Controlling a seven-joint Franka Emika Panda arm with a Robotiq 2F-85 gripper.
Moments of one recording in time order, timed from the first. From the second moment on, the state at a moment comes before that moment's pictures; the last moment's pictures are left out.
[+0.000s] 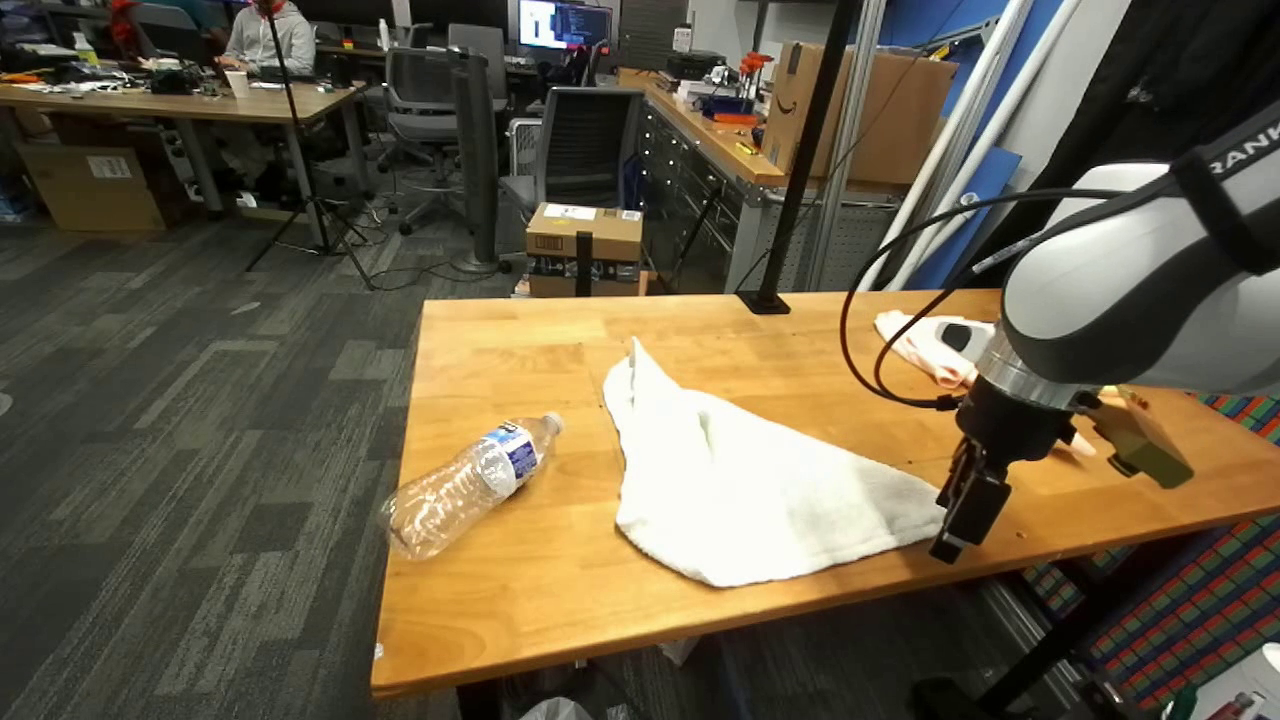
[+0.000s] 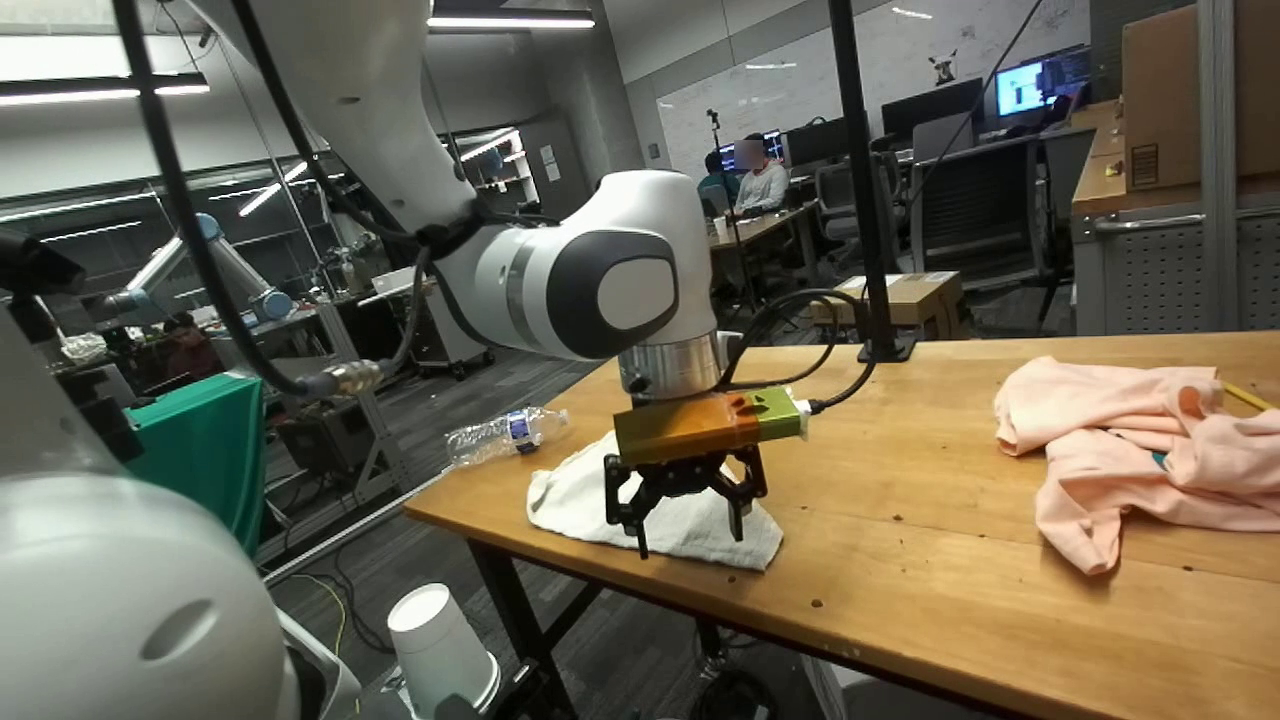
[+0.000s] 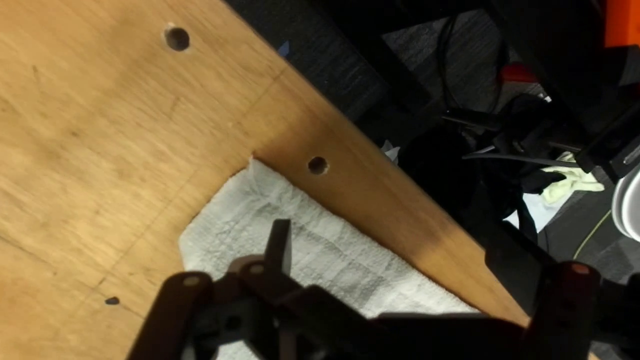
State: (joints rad) arm 0.09 -0.10 -0.09 -2.76 0.12 2.56 -0.91
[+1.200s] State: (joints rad) arm 0.04 0.04 -0.04 -2.76 0.18 2.80 -1.22
